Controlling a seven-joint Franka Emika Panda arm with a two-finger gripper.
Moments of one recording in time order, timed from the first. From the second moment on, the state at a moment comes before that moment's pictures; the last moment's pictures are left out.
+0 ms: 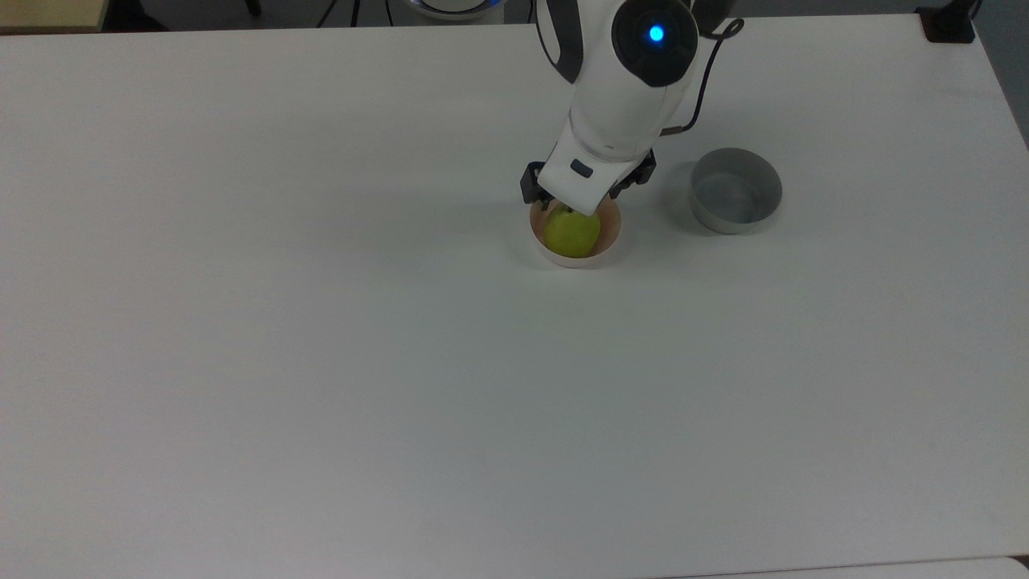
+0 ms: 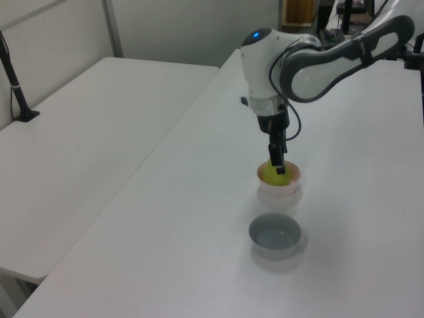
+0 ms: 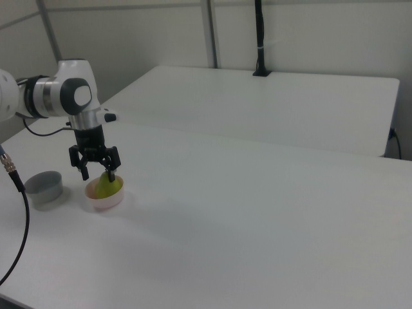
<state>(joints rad) 0.34 0.41 0.00 -1.64 -0.02 1.85 0.10</state>
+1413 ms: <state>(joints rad) 0.32 0.39 -0.02 -1.60 -0.03 1.85 0.07</state>
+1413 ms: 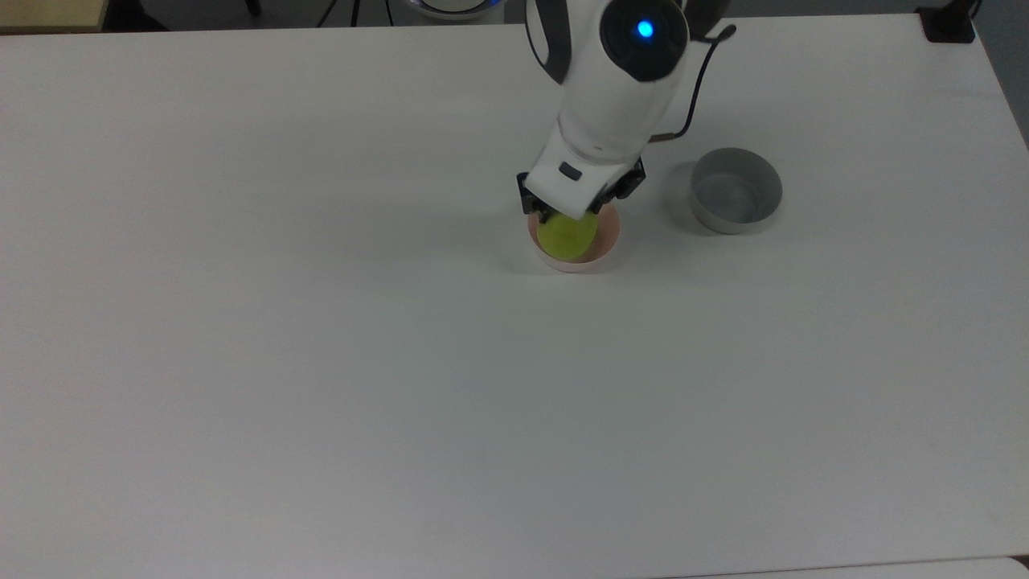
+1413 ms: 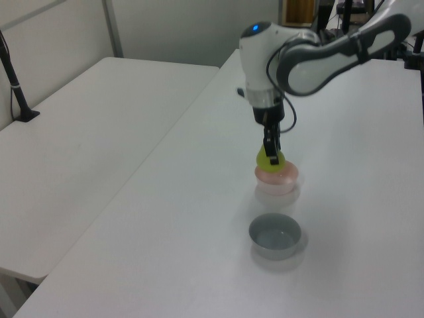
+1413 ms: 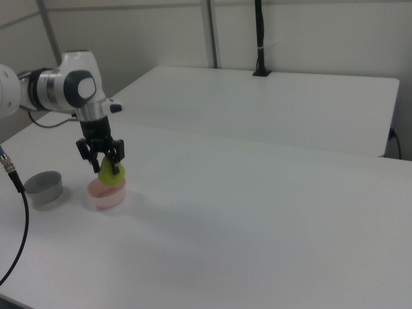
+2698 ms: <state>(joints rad) -0.06 0.41 -0.04 -1.52 -0.03 1.76 -0.26</state>
